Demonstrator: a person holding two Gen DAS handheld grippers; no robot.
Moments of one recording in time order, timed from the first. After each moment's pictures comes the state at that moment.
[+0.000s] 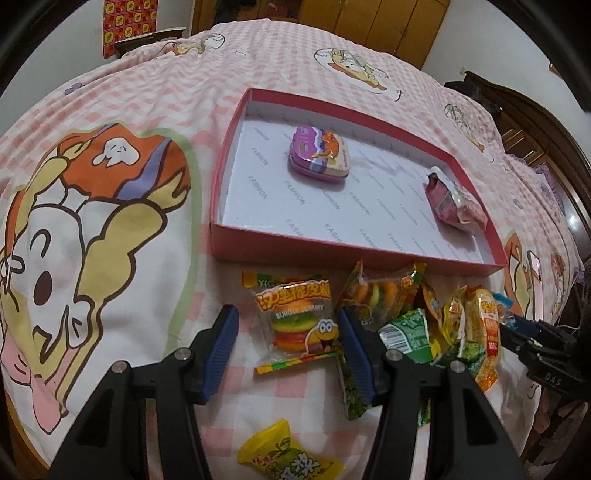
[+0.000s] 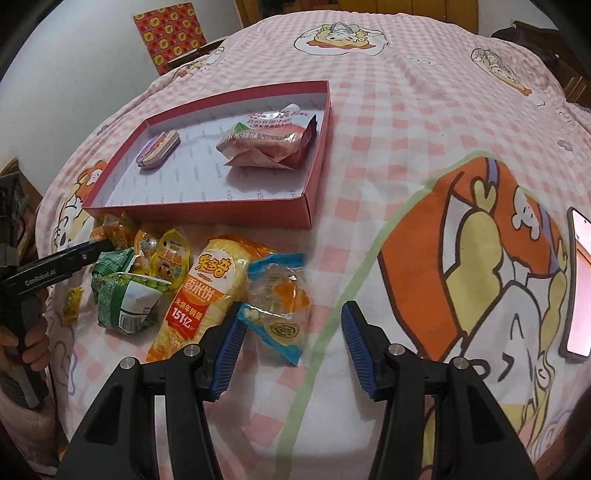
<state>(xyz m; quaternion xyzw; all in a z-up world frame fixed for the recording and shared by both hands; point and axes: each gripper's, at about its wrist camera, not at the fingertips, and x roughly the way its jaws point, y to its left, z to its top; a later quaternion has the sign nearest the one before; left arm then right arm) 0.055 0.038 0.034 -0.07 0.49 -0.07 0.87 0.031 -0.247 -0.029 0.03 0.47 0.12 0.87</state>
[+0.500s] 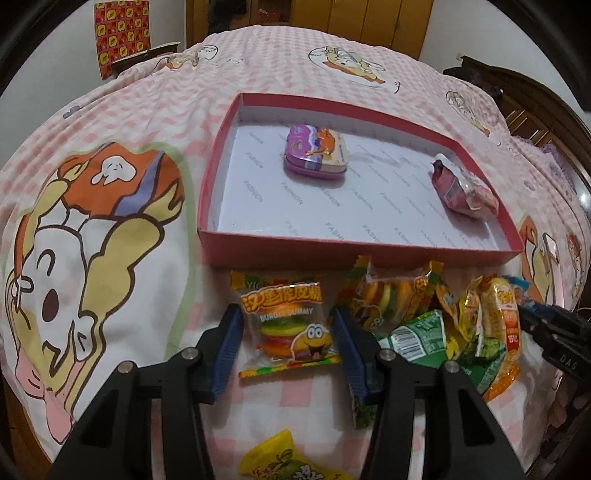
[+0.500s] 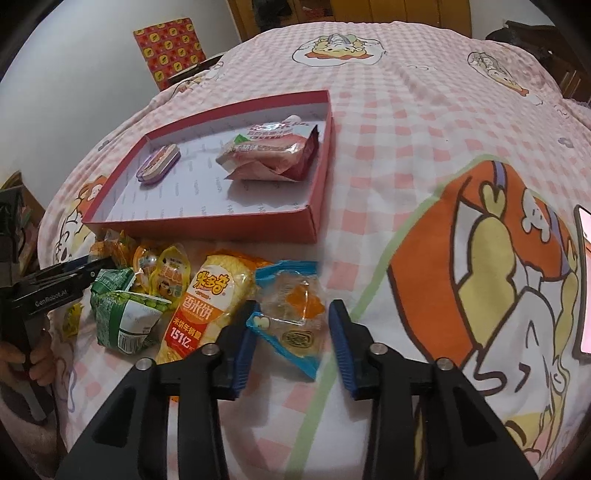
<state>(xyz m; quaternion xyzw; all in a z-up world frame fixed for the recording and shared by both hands) 0.055 0.027 0.029 -0.03 0.48 -0.05 0.88 0.037 -0.242 -0.034 0.05 0.44 0.12 0.89</state>
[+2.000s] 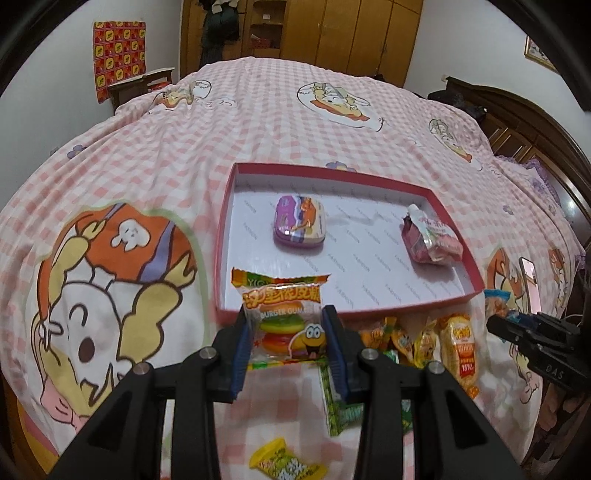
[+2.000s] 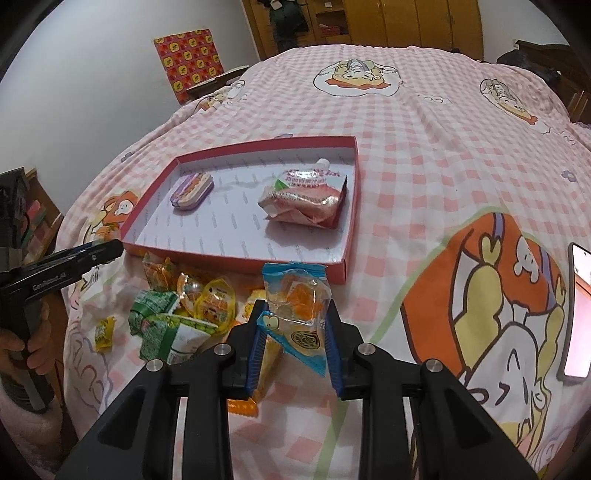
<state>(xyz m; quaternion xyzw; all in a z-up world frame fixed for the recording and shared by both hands) 0.058 0.028 0.087 -0.03 0.43 -0.07 0.90 0.030 -0.235 0.007 0.04 0.41 0.15 0.90</state>
